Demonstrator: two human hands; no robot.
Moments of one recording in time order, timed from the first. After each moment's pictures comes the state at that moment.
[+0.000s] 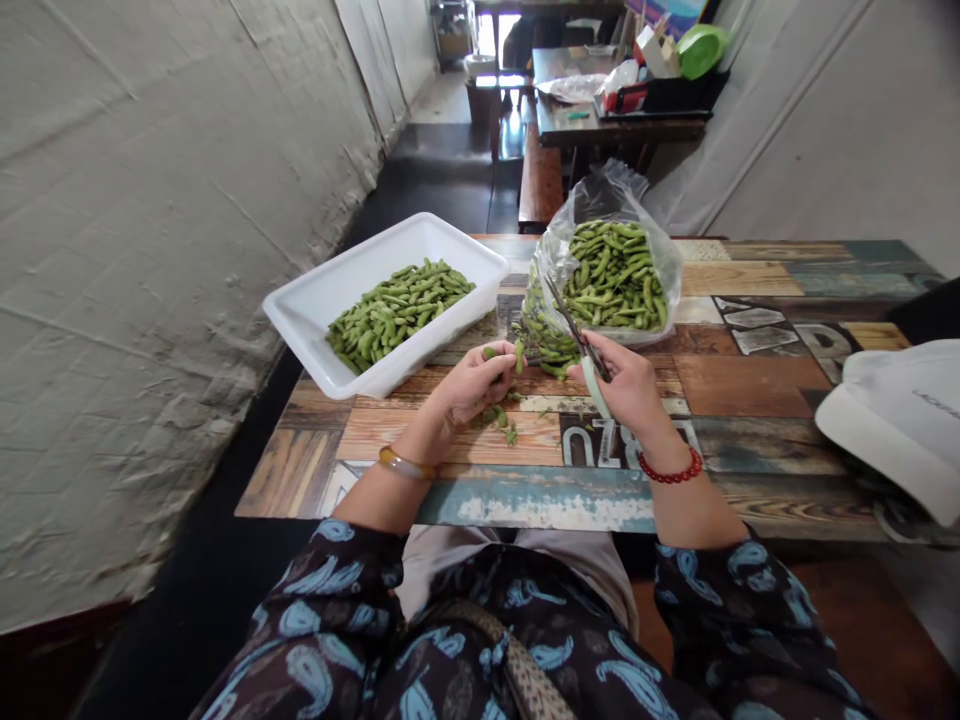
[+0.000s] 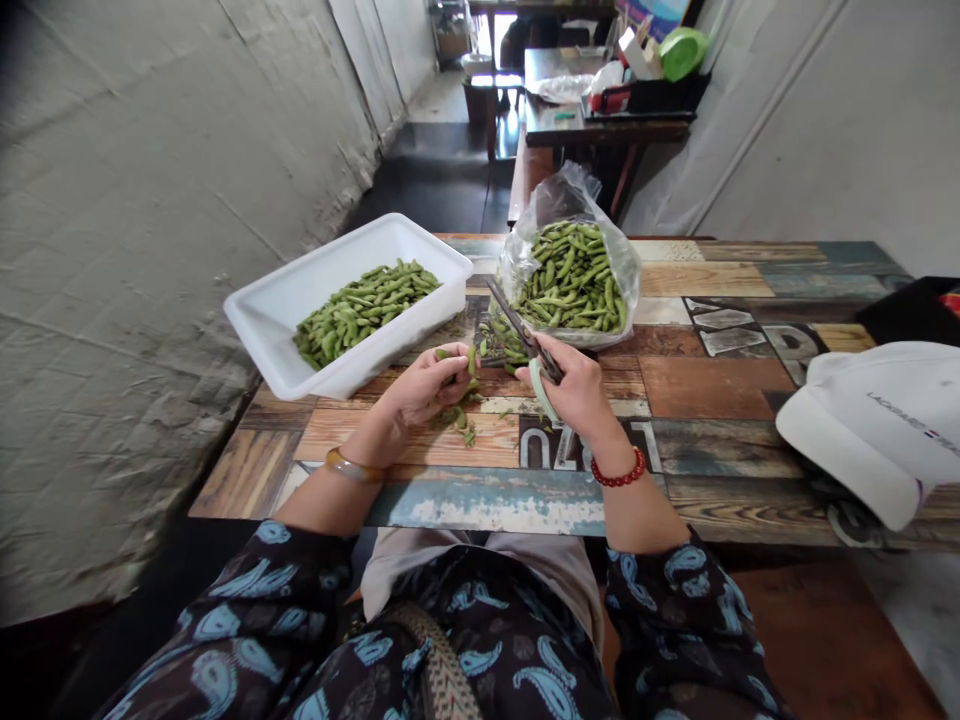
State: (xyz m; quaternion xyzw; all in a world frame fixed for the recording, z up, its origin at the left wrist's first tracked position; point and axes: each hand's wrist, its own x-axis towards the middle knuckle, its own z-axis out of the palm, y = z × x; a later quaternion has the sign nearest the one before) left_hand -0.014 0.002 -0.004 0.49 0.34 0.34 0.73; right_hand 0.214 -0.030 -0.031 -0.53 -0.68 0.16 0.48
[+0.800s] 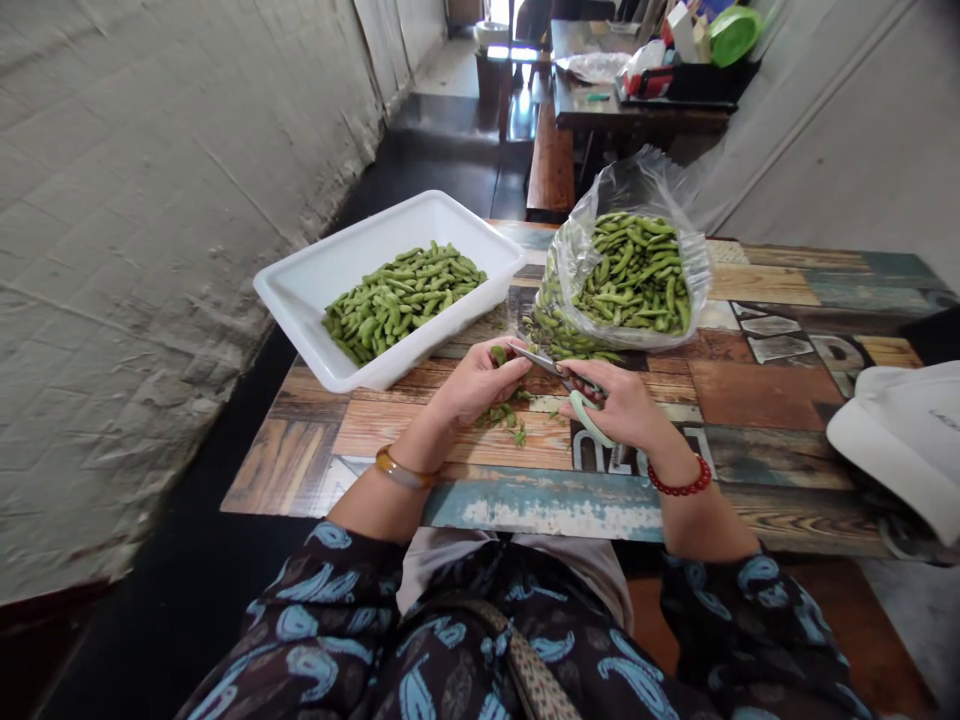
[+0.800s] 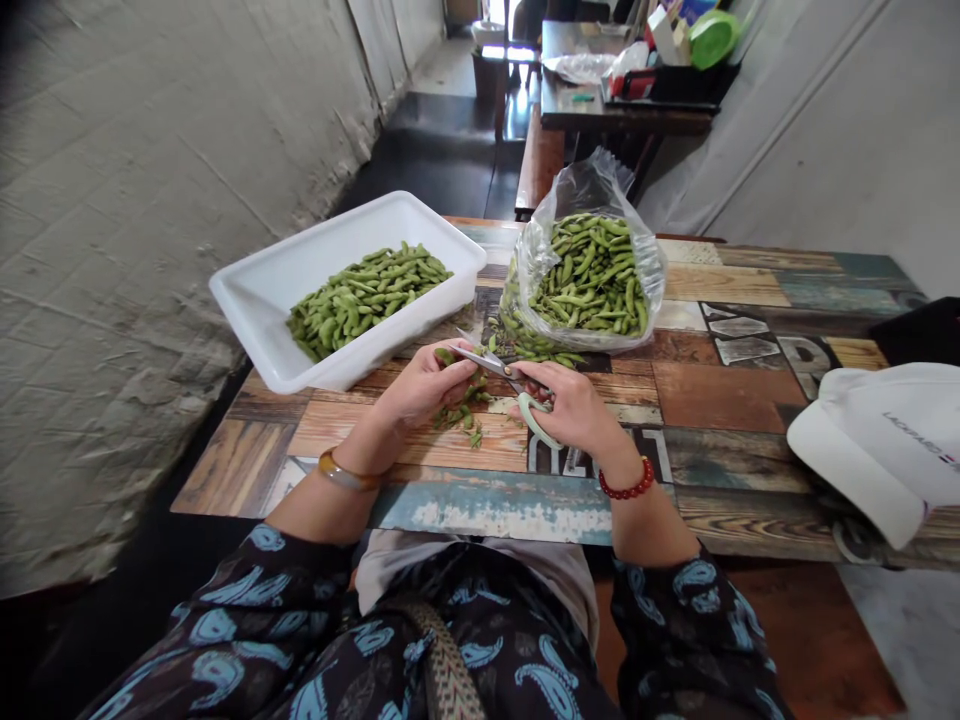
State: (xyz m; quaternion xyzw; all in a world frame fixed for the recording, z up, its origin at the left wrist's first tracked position) left_hand -0.022 -0.004 -0.006 0.51 0.32 0.39 0.70; right_hand 0.204 -0.040 -0.022 -0.45 -0.81 0.18 0.32
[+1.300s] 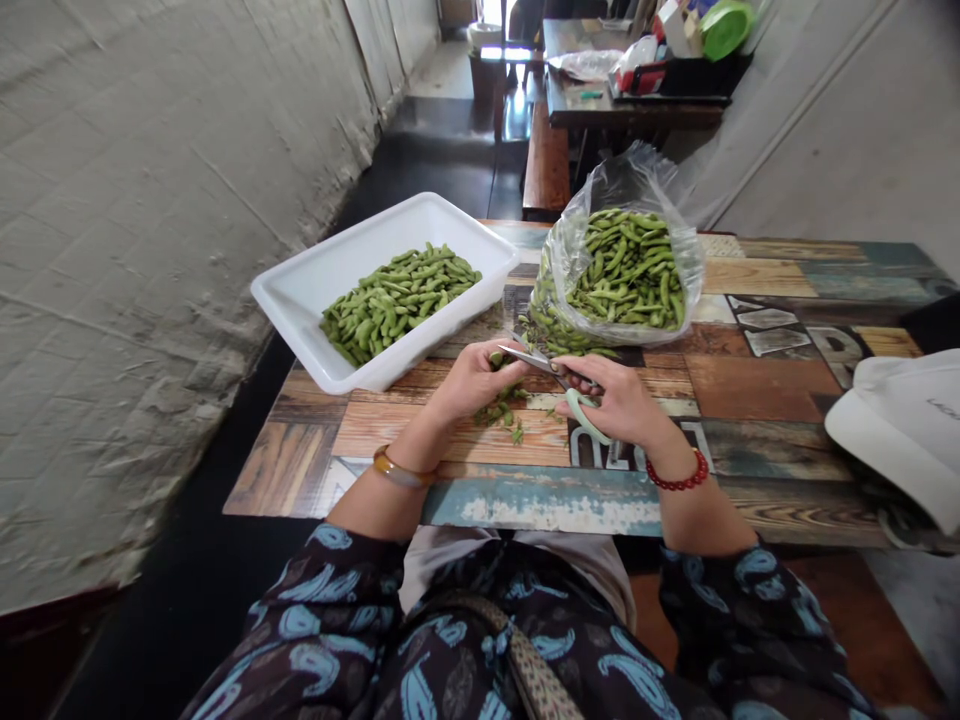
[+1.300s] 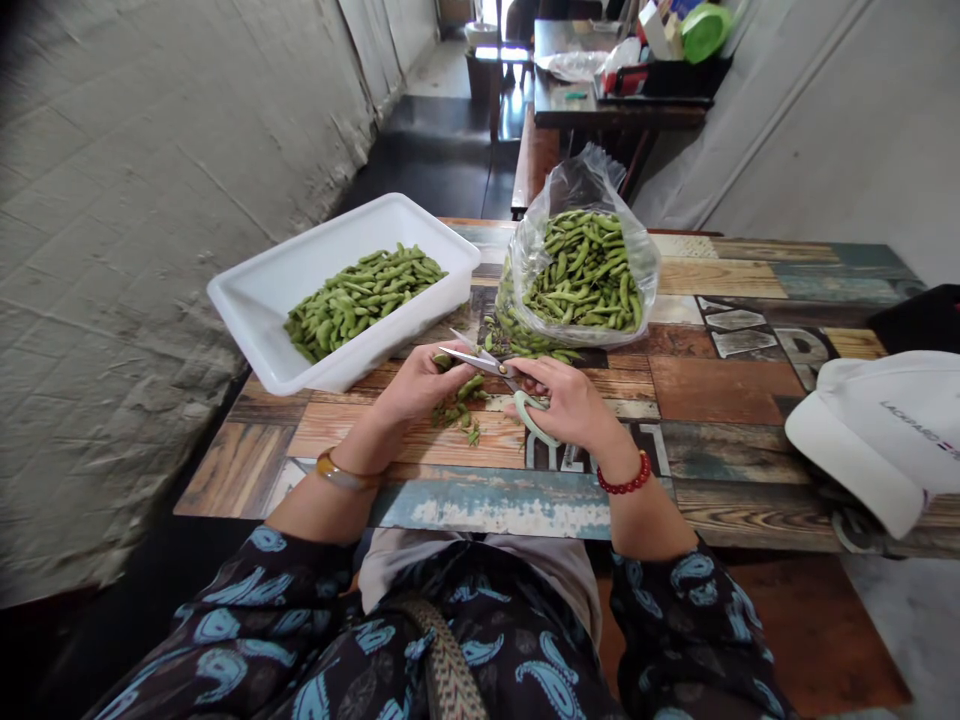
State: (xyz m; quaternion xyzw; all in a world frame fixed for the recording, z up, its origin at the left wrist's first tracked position) left_hand -0.026 0.002 -0.008 0.67 0.36 0.37 0.53; right_hand 0.206 -0.041 -0.020 -0.44 -0.82 0.19 0.31
